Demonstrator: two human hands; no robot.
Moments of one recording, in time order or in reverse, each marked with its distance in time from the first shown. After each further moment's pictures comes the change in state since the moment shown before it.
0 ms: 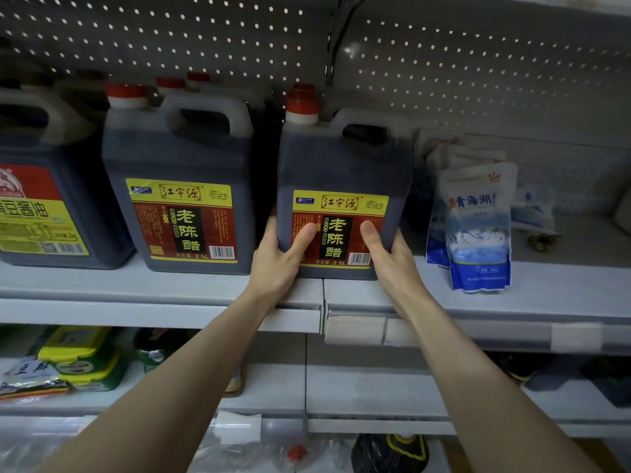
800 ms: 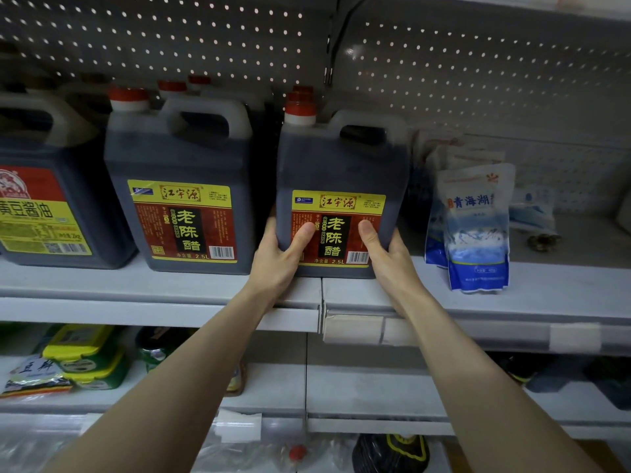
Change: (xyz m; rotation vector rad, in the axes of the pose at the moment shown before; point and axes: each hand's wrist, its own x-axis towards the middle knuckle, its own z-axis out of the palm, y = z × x) left_hand 0.001 0.002 0.002 -0.023 -0.023 -0.004; right_hand 0.003 -0.002 -0.001 -0.038 -0.010 0.058
